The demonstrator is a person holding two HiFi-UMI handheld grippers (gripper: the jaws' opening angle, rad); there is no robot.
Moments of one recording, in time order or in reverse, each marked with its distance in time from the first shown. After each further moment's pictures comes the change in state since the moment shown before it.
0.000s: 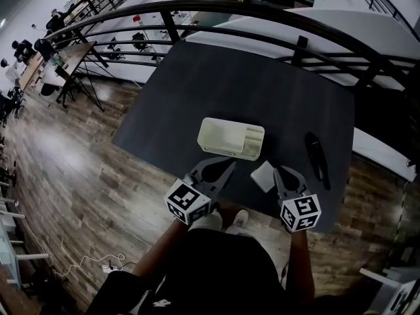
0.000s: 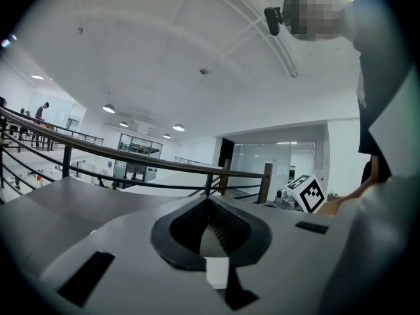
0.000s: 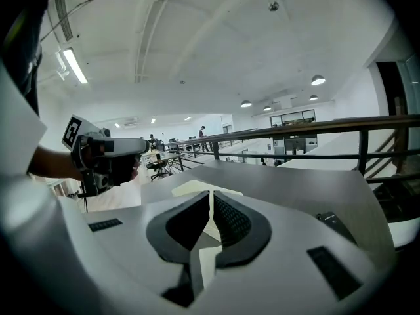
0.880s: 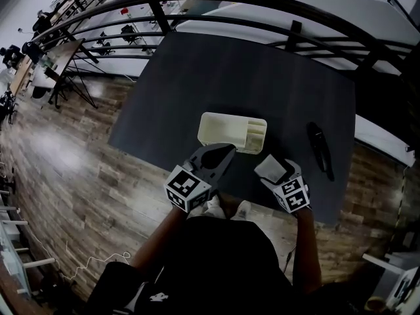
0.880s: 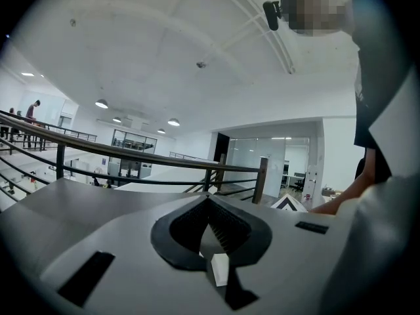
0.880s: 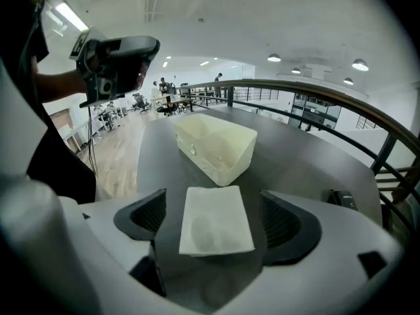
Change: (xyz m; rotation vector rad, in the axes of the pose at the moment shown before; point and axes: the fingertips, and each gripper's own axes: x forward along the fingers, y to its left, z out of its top) left arm 0.009 0.032 0.000 0.024 0.050 -0.059; right arm 0.045 -0.007 -0.119 -0.215 0.478 0.049
